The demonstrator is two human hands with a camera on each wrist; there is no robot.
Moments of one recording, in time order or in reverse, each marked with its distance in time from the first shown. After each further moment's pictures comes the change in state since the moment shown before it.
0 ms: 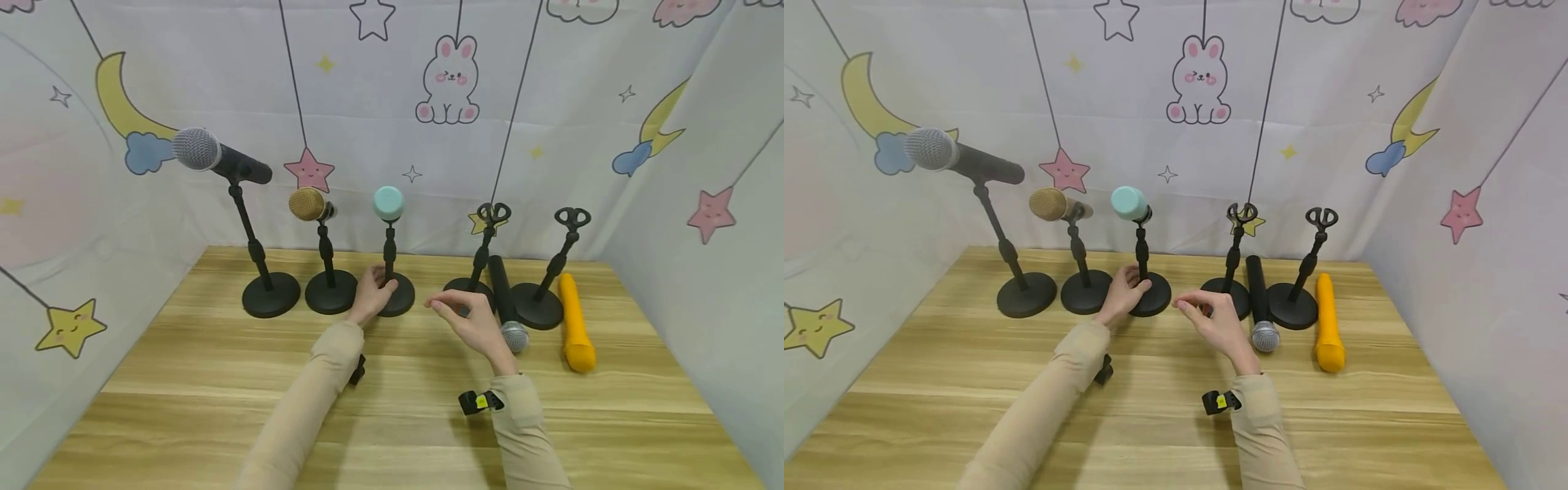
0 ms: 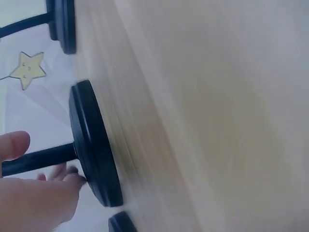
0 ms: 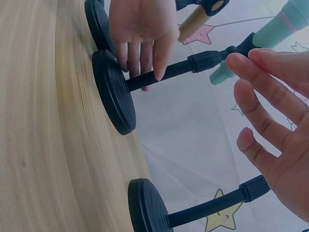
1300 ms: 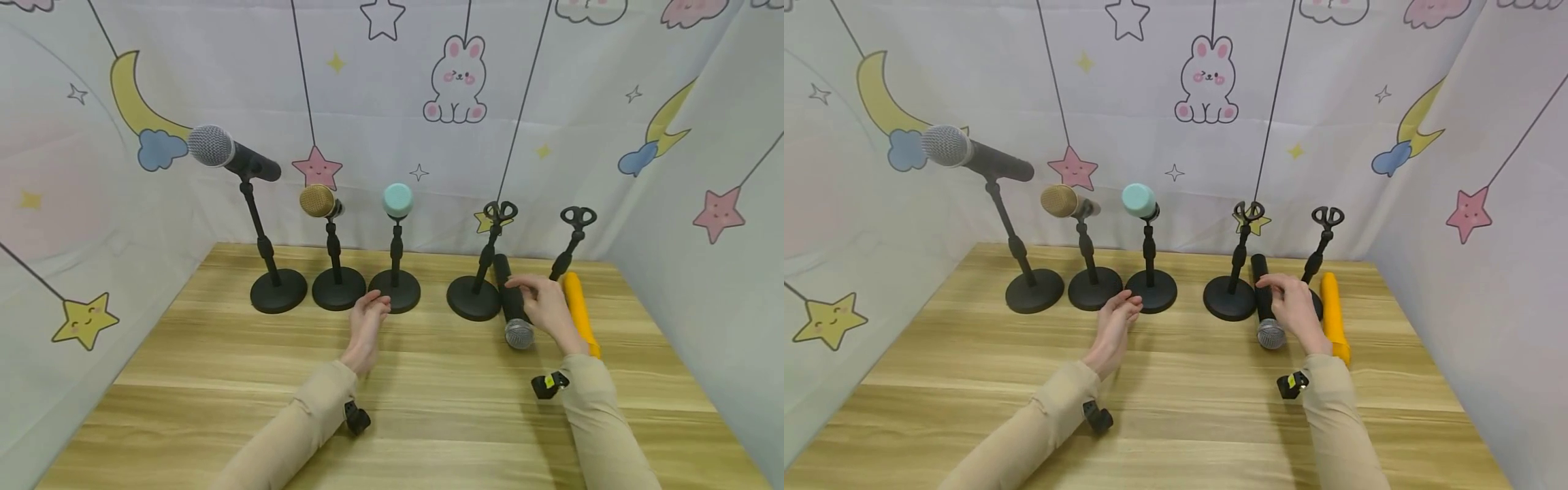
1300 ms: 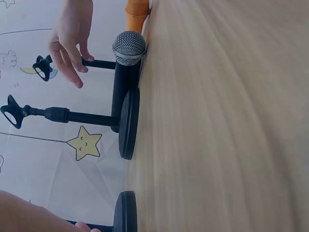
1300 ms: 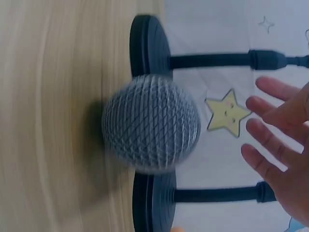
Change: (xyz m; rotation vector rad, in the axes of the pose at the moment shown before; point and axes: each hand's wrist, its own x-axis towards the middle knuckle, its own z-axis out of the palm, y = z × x) left_hand -0.080 0.013 0.004 -0.531 0.237 -0.180; right_hand -0.011 0.046 -0.094 -0.496 0.091 0.119
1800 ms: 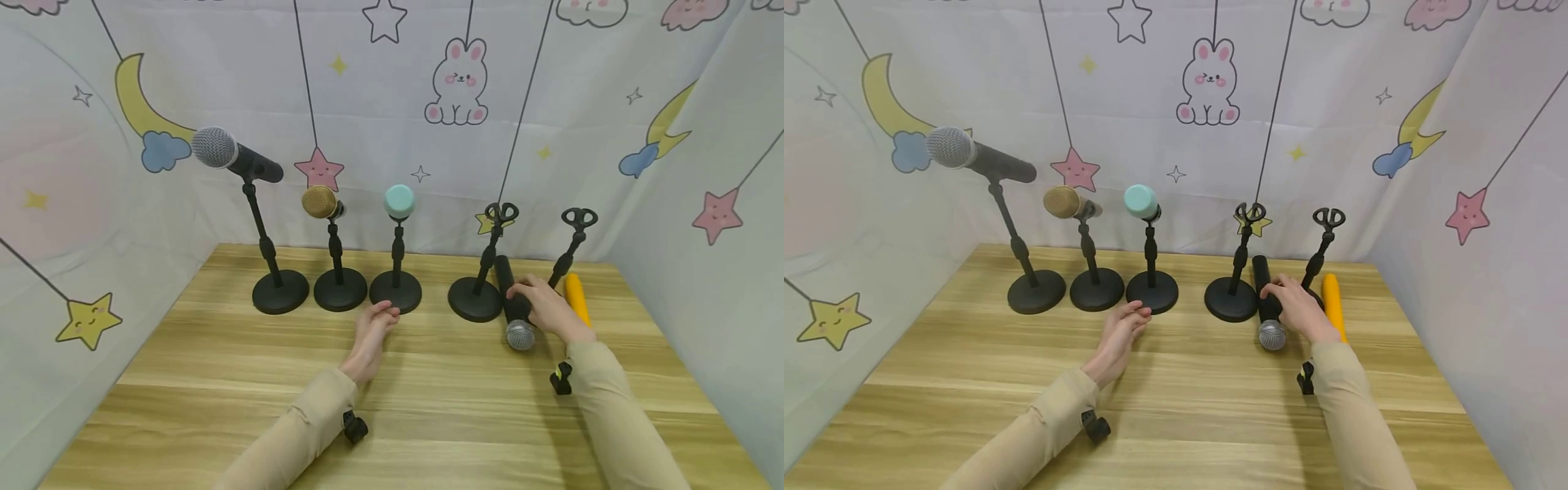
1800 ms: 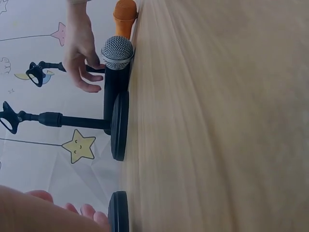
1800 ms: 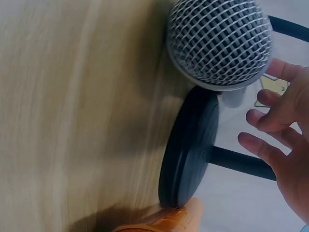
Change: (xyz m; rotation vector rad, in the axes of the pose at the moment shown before) left_hand -0.007 -0.008 -0.004 0.046 -0.119 -0.053; right_hand 0.007 0.031 -0.003 -0.258 -0.365 -0.114
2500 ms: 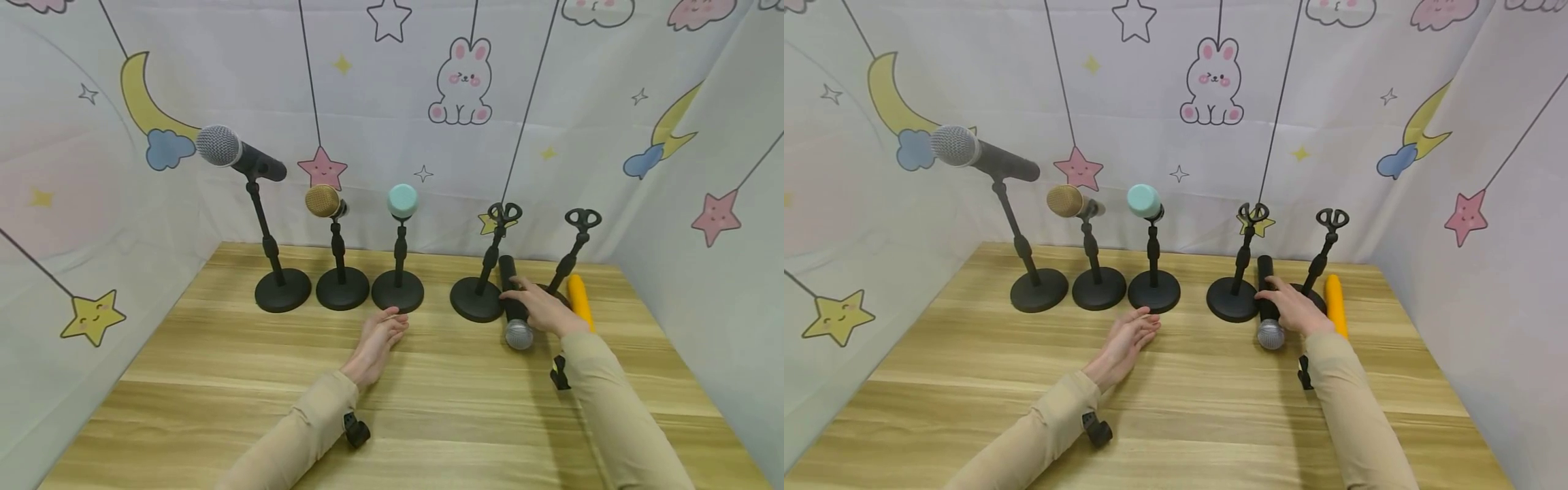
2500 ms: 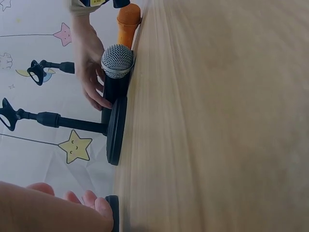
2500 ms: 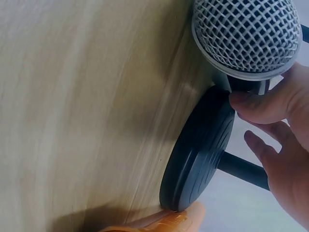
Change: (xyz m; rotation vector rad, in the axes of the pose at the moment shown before) left_hand -0.005 -0.005 -0.001 -0.062 -0.113 -0.102; right_hand 0.012 0.007 0.007 -0.081 -0.184 -0.011
